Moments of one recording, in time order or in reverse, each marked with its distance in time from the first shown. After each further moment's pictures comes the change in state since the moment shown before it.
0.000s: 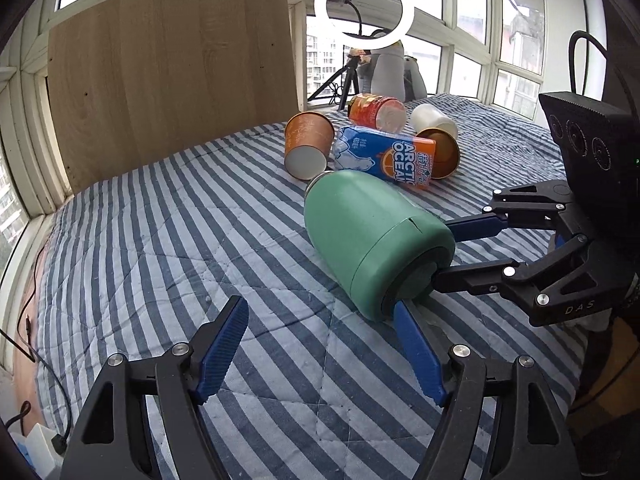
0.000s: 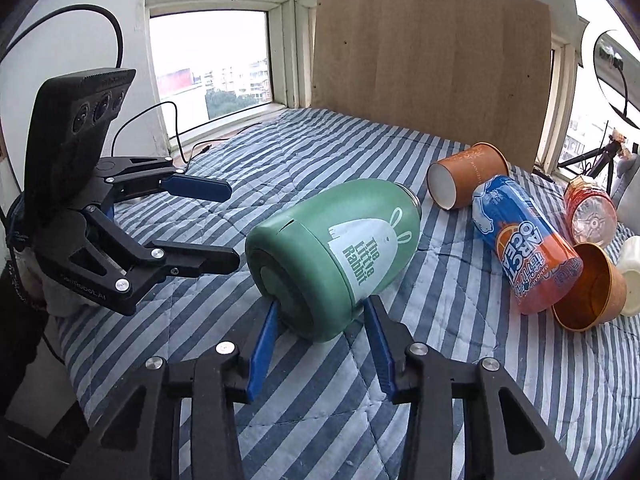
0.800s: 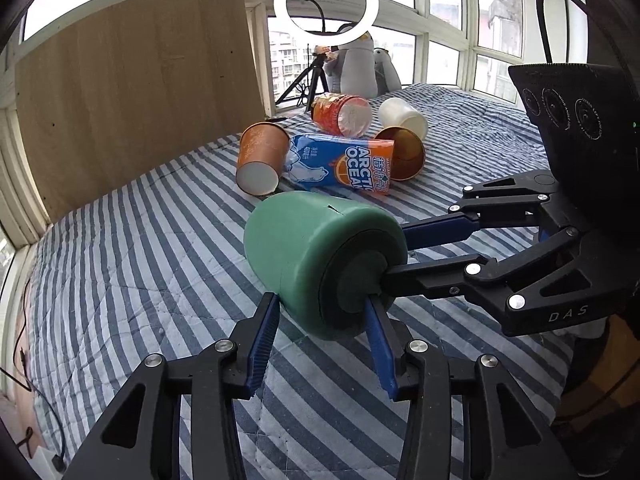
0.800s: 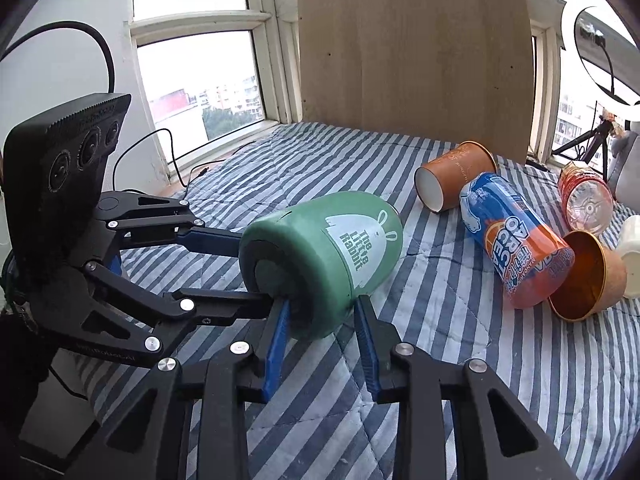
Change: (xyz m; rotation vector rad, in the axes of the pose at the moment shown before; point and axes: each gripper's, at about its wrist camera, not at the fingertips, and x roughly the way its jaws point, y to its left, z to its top) left arm 0.008 -0.042 0.023 0.075 0.011 -0.023; right arm -0.013 -0.008 0.000 0.077 -0.041 0.028
